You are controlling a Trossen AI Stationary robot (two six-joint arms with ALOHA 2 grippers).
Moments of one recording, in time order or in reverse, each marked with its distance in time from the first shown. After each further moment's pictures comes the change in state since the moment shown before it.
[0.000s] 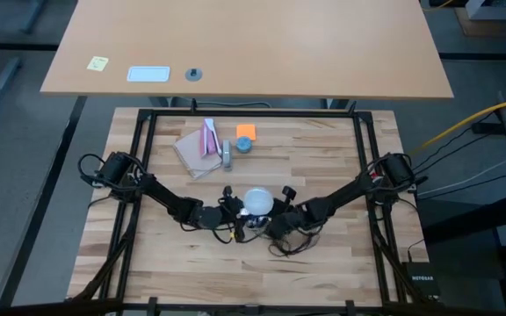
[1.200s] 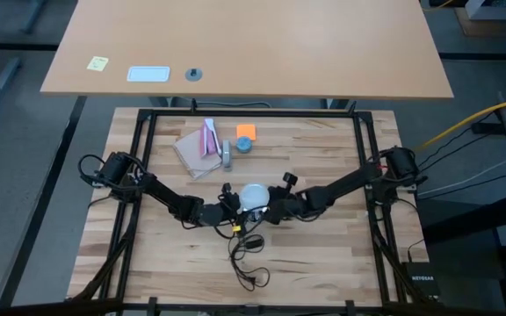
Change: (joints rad) left arm -0.006 0.001 -0.002 -0.007 -0.011 -0.034; right arm -0.131 -0.064 0.001 -0.101 0.064 -0.207
